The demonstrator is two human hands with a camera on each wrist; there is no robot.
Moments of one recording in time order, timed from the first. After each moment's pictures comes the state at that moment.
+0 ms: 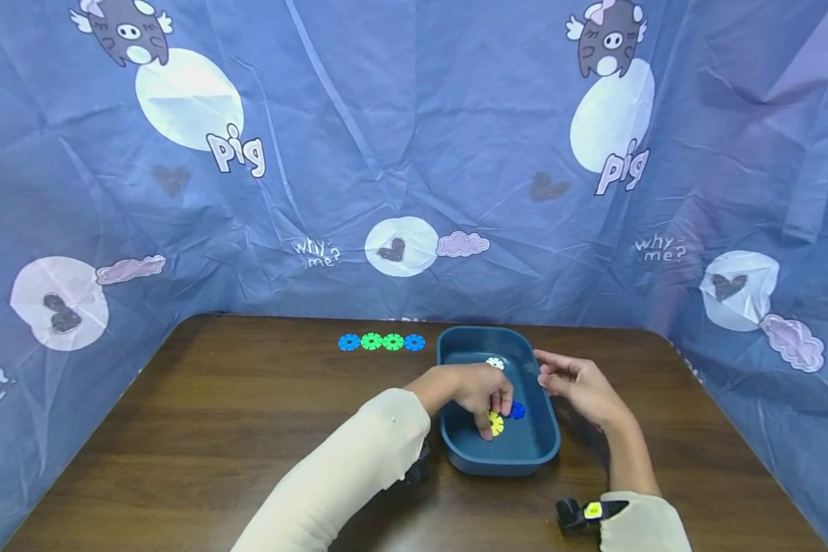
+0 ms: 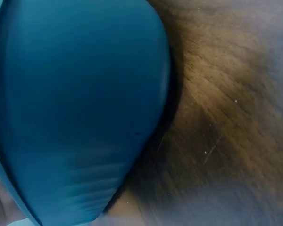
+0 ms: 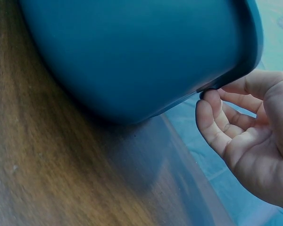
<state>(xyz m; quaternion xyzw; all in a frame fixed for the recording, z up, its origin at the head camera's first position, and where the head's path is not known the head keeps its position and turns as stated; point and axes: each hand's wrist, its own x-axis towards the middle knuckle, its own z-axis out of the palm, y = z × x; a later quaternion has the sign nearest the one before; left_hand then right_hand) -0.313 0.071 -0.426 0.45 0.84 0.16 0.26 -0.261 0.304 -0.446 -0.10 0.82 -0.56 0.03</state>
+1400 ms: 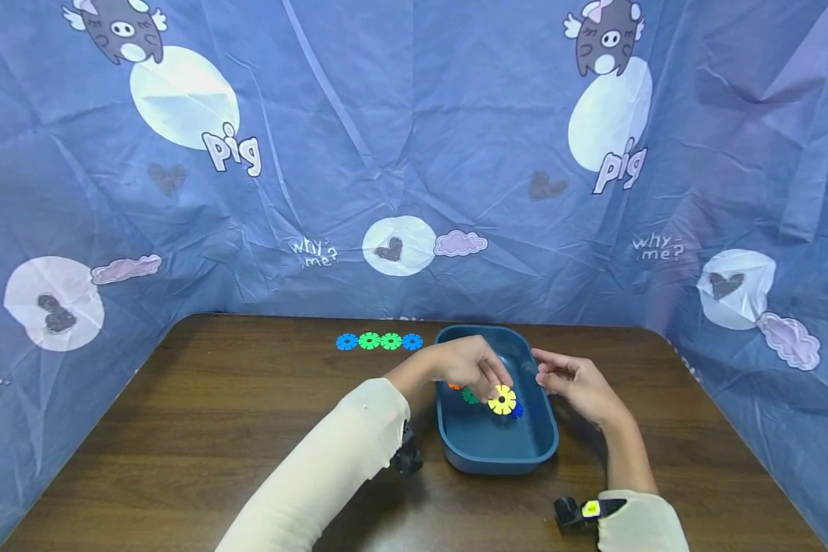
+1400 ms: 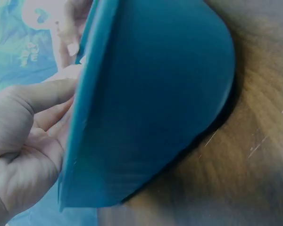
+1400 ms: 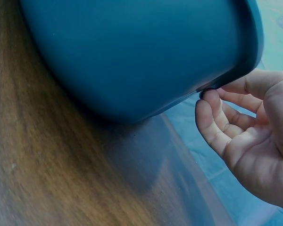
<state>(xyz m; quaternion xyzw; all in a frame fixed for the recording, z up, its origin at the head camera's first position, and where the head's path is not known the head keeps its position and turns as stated) -0.322 0.048 -0.402 0.35 0.76 0.43 0.34 -0.262 0.304 -0.445 -0.10 0.82 -0.56 0.03</state>
